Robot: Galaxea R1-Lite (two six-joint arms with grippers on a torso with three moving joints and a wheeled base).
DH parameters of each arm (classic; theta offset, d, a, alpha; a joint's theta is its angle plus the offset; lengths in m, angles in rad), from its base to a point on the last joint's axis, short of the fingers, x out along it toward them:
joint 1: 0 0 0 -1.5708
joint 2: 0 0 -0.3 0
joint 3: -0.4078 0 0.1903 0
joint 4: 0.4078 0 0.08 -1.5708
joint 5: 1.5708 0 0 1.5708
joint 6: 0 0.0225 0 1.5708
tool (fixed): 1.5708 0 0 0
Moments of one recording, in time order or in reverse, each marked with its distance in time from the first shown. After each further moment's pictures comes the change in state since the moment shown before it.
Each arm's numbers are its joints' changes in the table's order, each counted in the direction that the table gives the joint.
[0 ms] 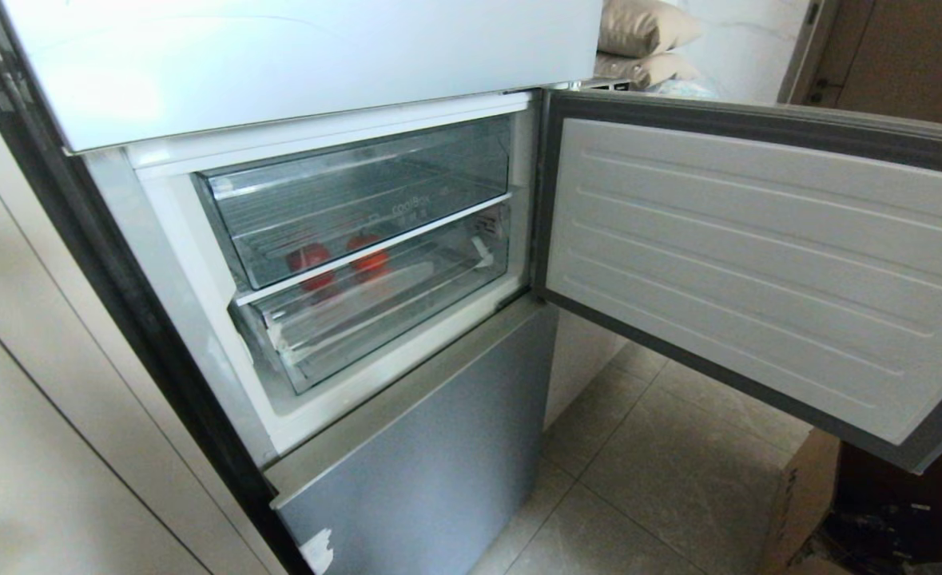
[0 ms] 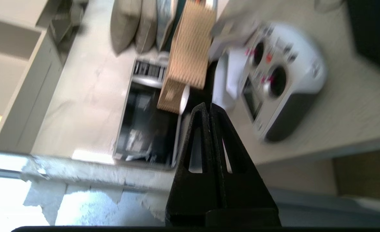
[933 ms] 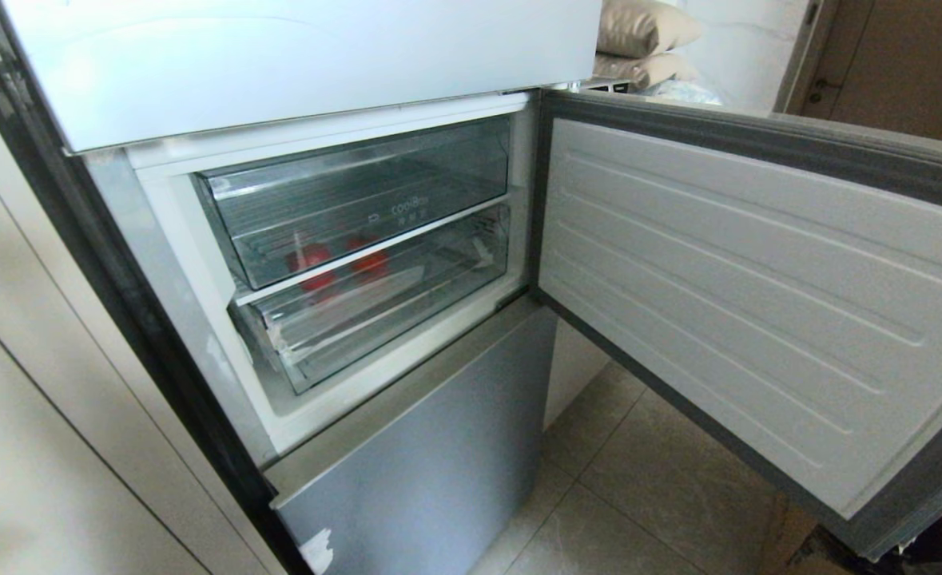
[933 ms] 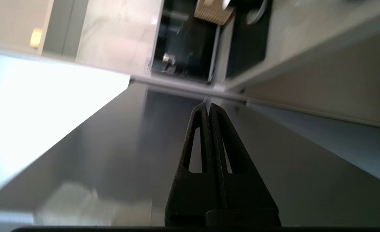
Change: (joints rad) left arm 0.000 0.000 0.000 0.000 0.000 0.000; right arm 0.040 -0.386 0.316 0.001 -0.280 0.103
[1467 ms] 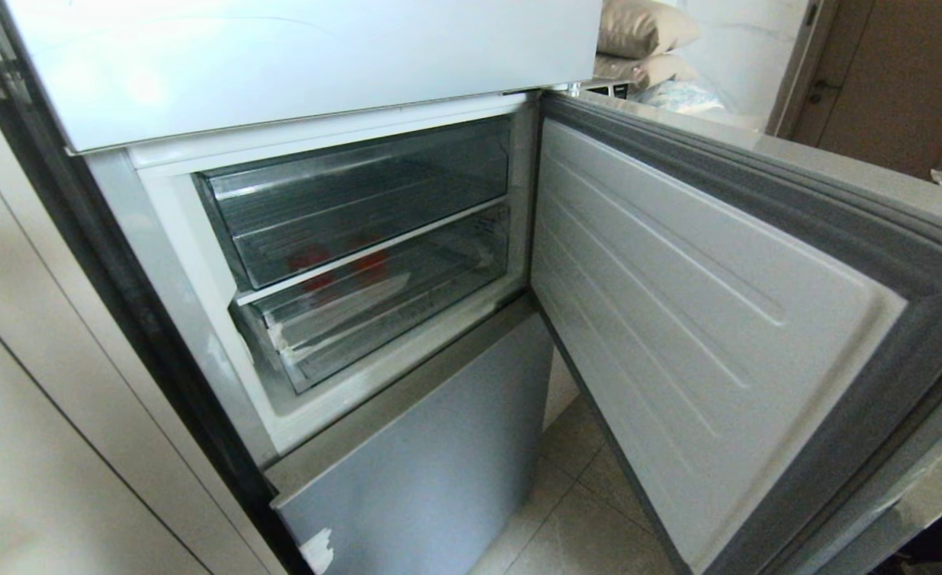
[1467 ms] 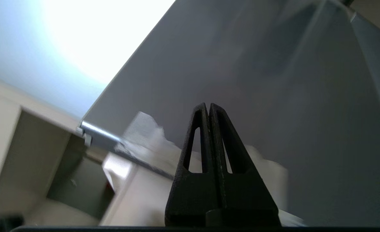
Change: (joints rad) left arm 0.000 0.000 0.000 -0.001 0.000 0.000; right arm 0.583 -0.561 0.160 0.166 0.197 -0.095
